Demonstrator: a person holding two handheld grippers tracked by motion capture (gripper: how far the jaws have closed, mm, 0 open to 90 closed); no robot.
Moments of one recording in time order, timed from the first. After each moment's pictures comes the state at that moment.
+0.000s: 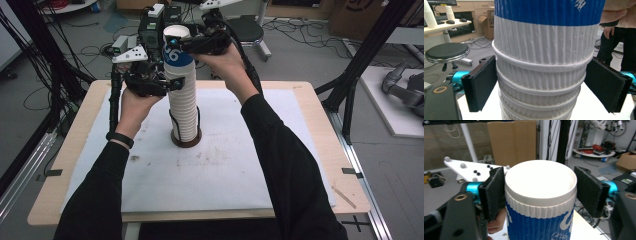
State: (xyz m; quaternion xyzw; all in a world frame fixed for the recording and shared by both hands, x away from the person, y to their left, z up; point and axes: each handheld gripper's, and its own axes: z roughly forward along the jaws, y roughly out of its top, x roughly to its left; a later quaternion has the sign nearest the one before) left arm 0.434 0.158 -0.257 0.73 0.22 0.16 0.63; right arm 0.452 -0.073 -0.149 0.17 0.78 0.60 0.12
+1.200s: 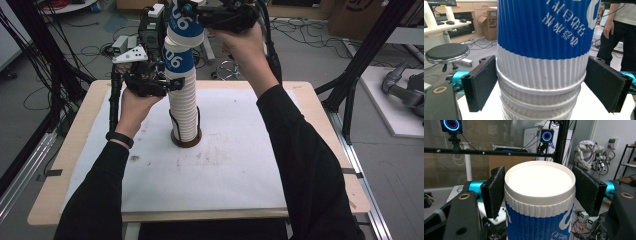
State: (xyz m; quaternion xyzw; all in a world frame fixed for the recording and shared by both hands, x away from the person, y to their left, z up) left arm 0.434 0.158 -0.257 0.73 0.21 0.16 0.63; right arm 0.415 -0.111 -0.089 0.12 0.70 0.67 0.19
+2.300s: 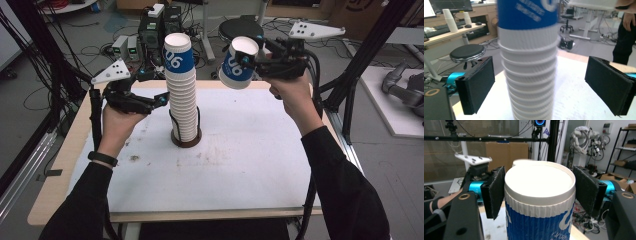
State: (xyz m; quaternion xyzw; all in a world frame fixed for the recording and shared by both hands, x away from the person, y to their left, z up) left arm 0.378 0.185 -0.260 0.73 0.21 0.22 0.61; right arm 0.392 -0.219 -0.171 0.16 0.72 0.65 0.17
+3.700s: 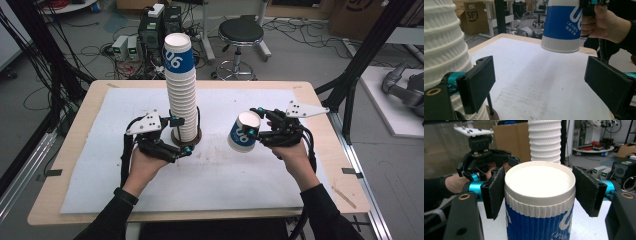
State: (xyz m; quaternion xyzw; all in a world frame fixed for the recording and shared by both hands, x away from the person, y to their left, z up) left arm 0.333 0.127 -0.356 0.75 0.16 0.12 0.63; right arm 0.343 -0.252 -0.321 0.19 0.74 0.63 0.10
